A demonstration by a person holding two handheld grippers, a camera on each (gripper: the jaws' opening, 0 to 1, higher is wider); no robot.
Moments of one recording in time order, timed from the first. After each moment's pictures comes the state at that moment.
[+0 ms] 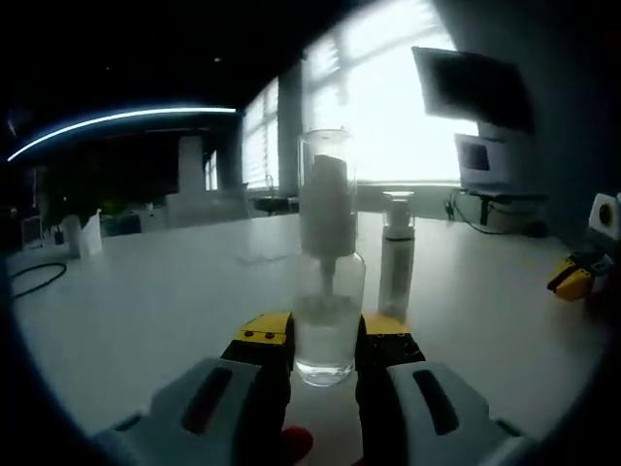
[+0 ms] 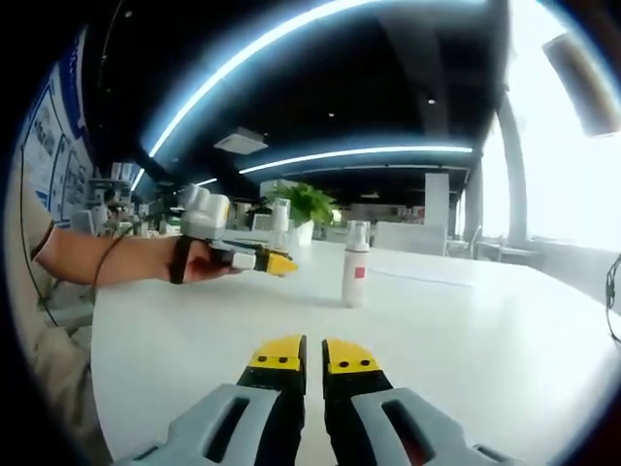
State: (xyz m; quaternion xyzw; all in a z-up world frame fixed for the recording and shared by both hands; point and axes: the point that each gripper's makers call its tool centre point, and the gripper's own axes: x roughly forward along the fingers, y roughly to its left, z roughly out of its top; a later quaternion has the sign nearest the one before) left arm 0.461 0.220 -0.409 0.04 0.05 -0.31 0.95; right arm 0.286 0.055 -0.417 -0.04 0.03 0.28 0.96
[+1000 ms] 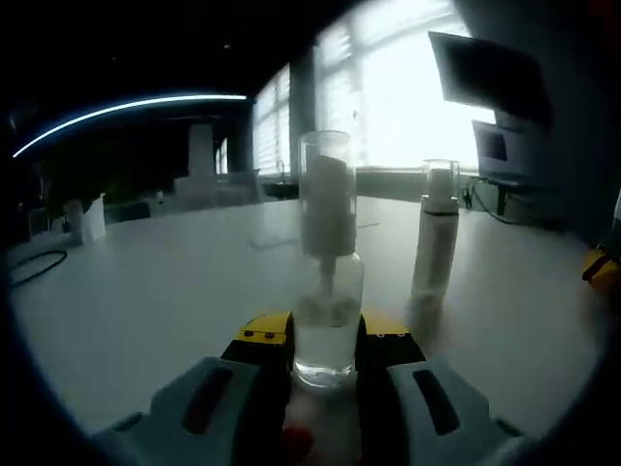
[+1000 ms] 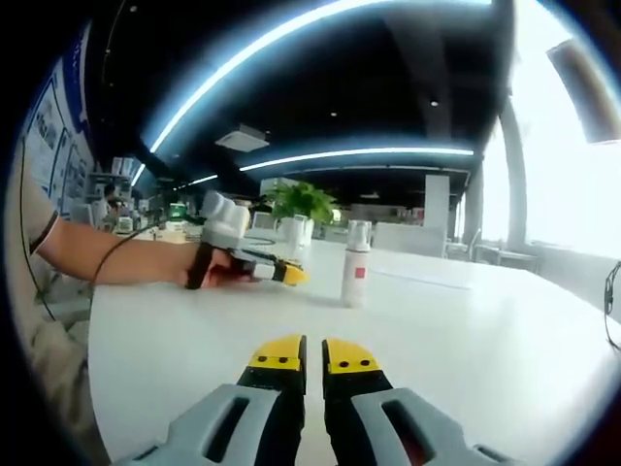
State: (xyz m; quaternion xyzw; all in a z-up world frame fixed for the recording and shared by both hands) left arm 0.493 0.217 -0.437 0.05 0.08 -0.28 0.95; right arm 0.284 0.057 -0.418 -0.05 0.03 0.27 0.96
